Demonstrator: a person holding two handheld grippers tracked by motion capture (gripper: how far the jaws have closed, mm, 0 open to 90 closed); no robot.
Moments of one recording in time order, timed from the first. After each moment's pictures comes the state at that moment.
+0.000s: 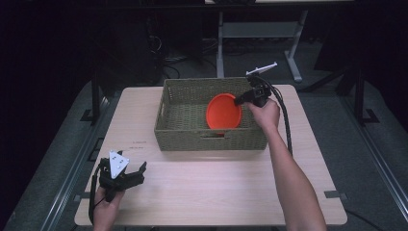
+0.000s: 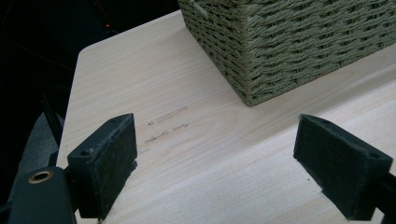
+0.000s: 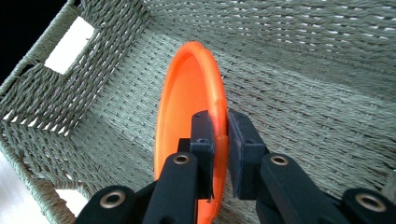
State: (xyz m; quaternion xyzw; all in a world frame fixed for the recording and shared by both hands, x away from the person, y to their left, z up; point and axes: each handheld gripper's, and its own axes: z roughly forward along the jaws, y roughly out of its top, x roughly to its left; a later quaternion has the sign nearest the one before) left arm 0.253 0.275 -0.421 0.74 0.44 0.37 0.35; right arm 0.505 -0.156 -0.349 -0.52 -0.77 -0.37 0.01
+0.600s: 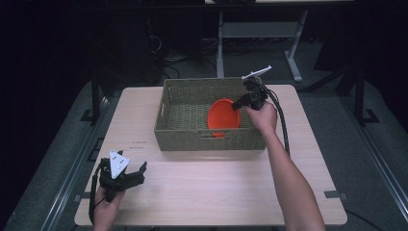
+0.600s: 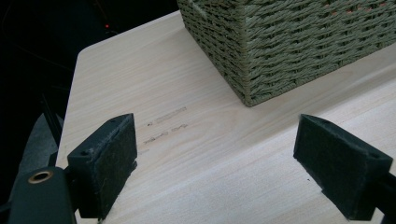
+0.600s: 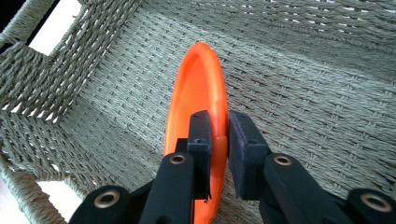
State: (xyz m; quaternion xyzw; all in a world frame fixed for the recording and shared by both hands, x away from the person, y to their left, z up) left arm 0.253 0.274 -0.421 0.74 0.44 0.37 0.35; right arm 0.507 -0.148 -0.361 -0.52 -0.78 -0.34 0.01
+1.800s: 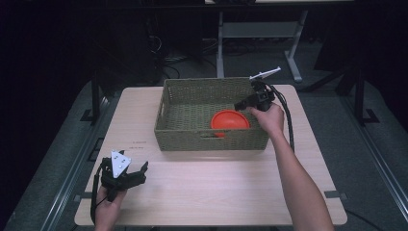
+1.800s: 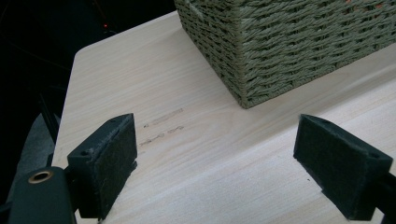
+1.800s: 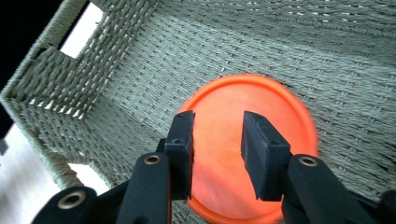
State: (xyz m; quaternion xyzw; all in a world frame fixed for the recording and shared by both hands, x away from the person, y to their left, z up) left arm 0.255 0.270 -0.421 0.74 0.44 0.37 0.35; right arm 0.497 -0.170 -0.358 -0.52 -0.77 -0.37 0.05
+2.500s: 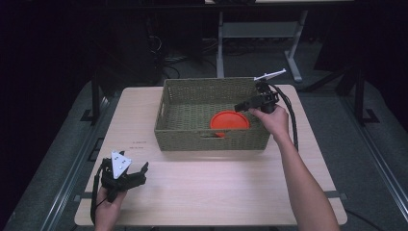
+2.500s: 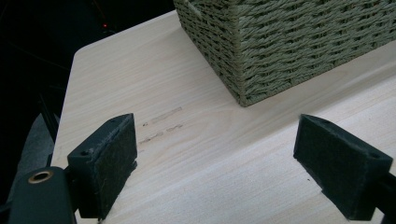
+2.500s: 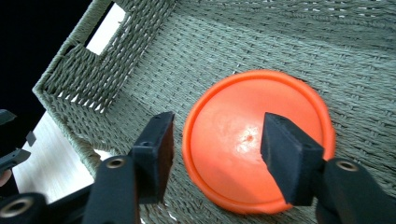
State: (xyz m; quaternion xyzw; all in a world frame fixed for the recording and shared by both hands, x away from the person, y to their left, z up) left arm 0.252 0.270 -0.421 0.74 0.43 0.37 0.35; right arm 0.486 -0.180 -0.355 -0.51 -0.76 -0.39 0.07
